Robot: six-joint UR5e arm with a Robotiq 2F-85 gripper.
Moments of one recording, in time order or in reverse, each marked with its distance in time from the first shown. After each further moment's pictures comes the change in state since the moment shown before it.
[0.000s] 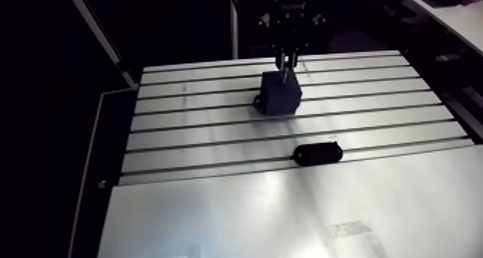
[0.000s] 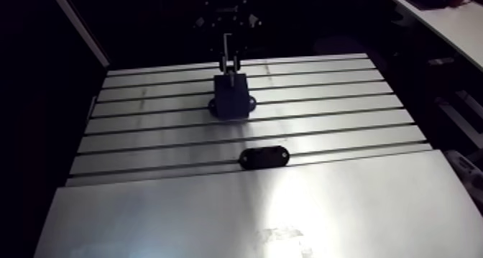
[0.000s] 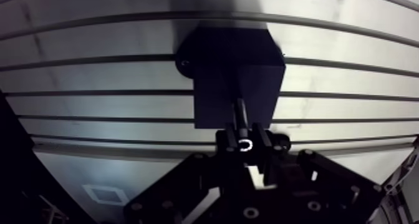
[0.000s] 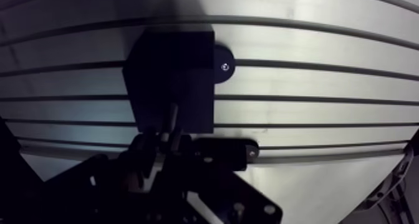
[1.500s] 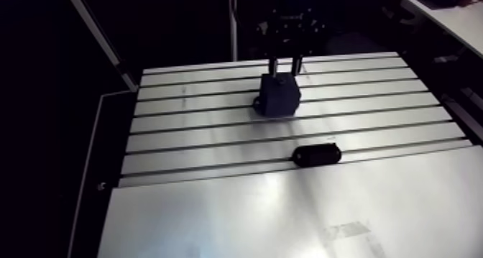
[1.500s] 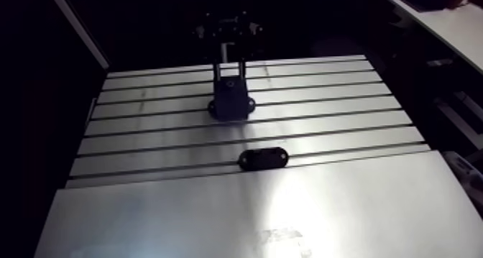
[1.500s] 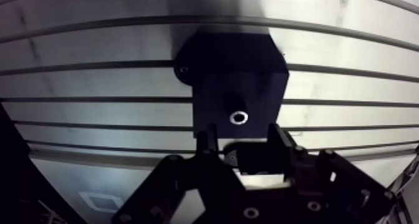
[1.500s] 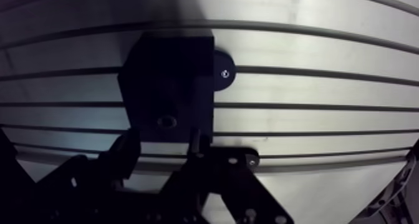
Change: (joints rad) arm -0.003 -0.009 0.046 -0.064 0.002 -0.007
